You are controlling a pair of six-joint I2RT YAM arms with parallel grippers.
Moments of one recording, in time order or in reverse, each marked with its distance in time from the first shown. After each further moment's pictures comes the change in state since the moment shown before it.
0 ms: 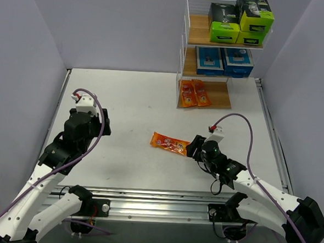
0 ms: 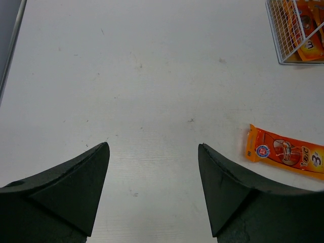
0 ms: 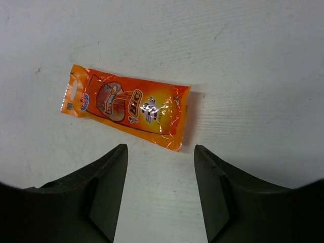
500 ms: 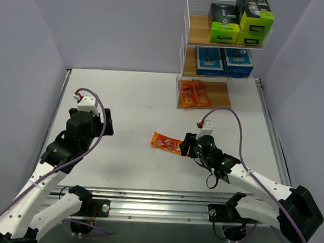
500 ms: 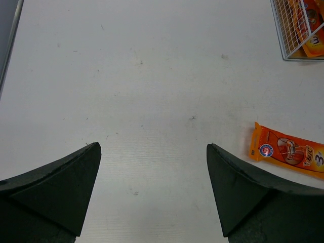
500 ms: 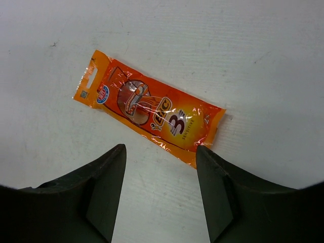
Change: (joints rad) left arm 0.000 0.019 0.000 -0.001 0.000 -0.002; right arm 0.000 0.126 0.061 0.096 -0.116 -0.201
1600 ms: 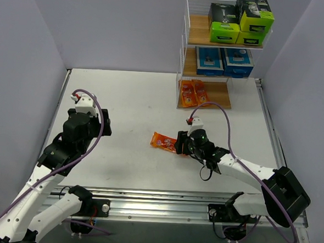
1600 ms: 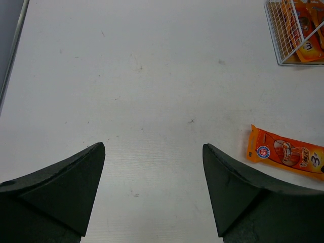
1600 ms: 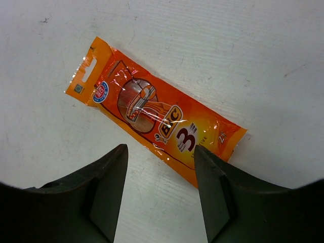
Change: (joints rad) left arm 0.000 -0.029 0.000 0.000 0.002 0.011; right arm -0.028 0.216 0.079 0.081 -0.114 -0.112
